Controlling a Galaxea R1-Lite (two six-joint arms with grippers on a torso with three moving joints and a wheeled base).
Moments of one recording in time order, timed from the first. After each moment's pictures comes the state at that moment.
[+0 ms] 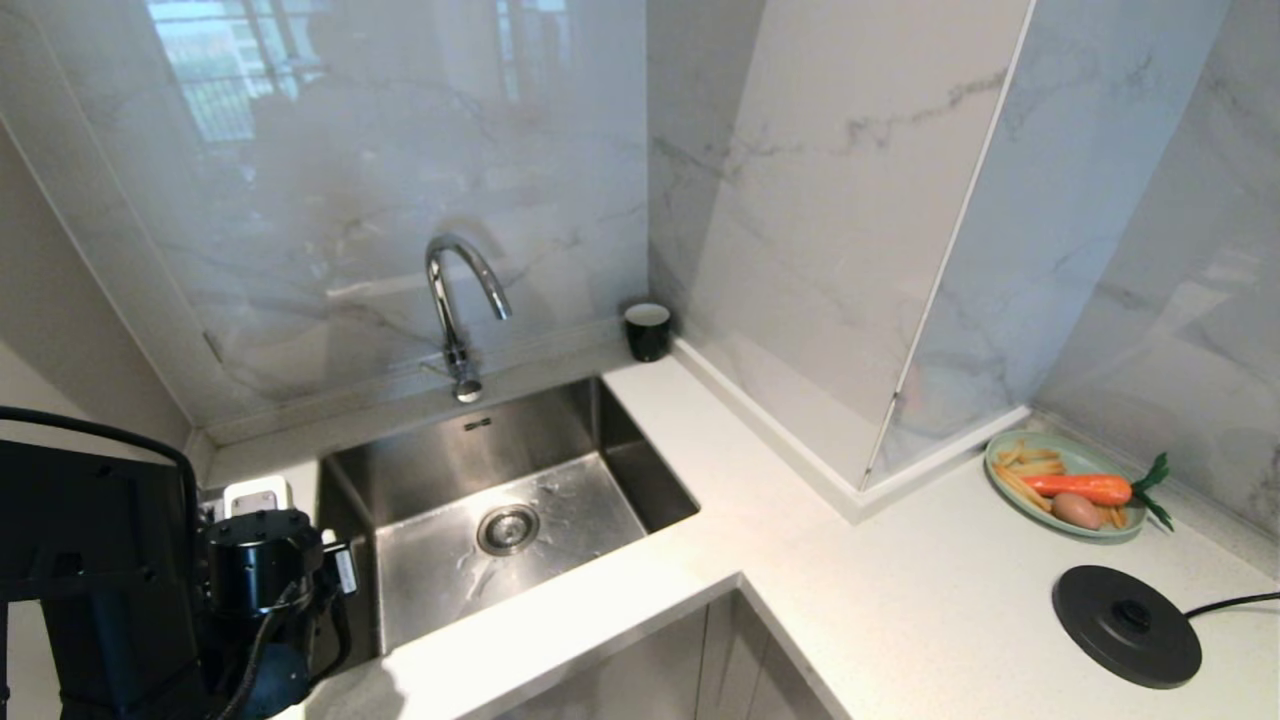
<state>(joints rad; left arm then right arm) -0.16 2.13 -0.21 -1.52 0.65 -0.15 0.00 0.00 0.00 0.00 0.00 0.00</state>
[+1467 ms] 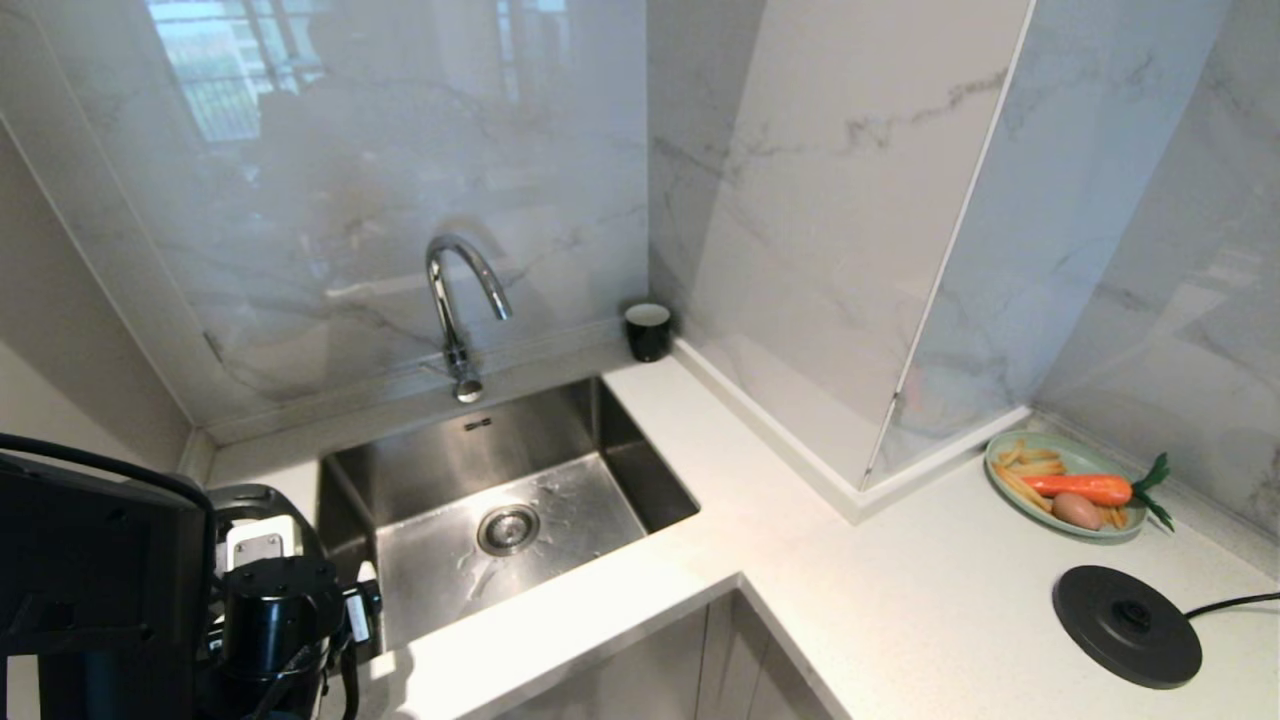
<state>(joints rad) -0.31 2.09 -0.07 -1.52 0.76 -0.27 0.00 0.00 0.00 0.00 0.00 0.00</state>
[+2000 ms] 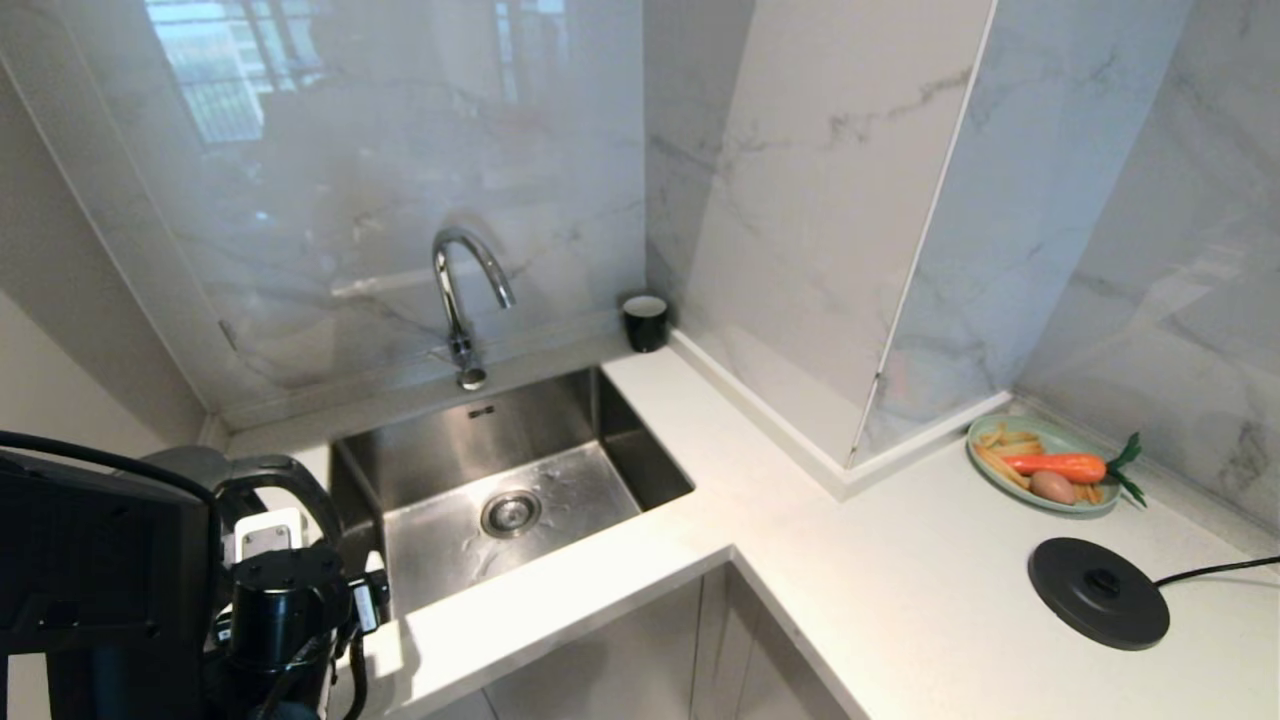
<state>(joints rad) -0.32 2.09 -0.10 -1.52 0.77 -0.26 0.00 0.00 0.00 0.00 0.00 0.00</state>
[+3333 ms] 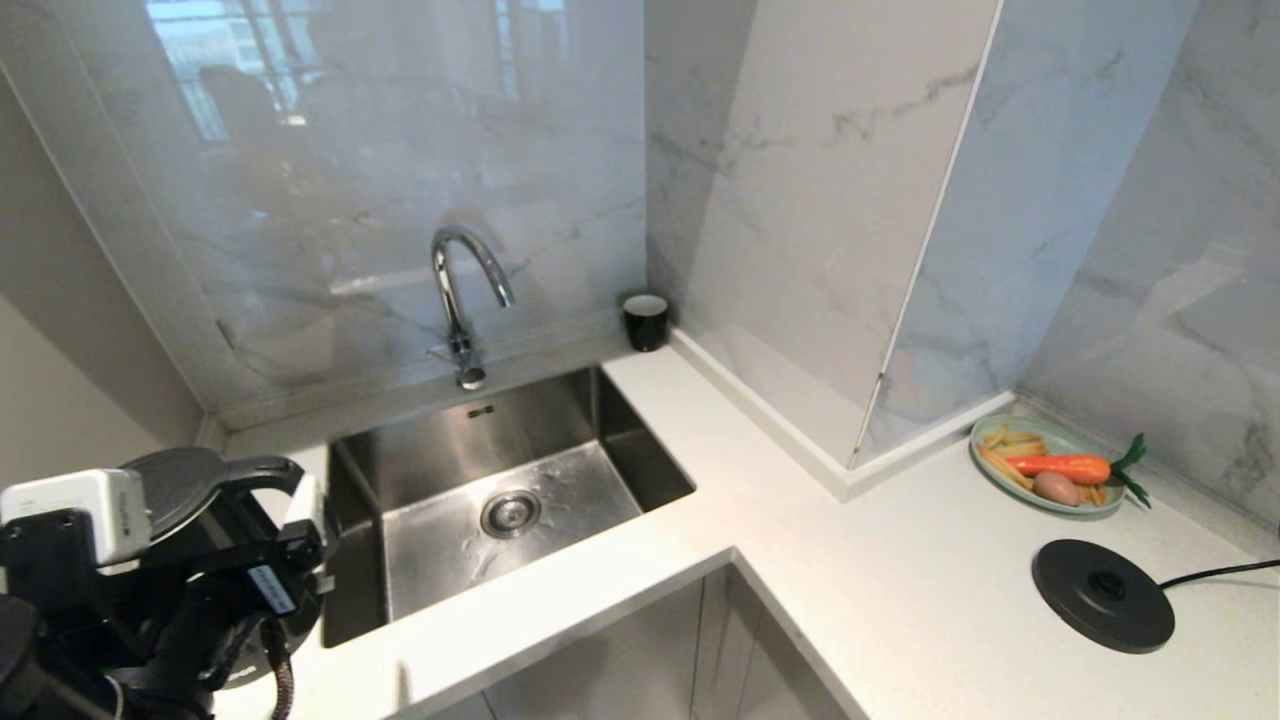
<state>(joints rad) -0.59 1.47 0.00 -1.52 0.96 0.03 0.00 0.00 0.00 0.00 0.00 0.00</state>
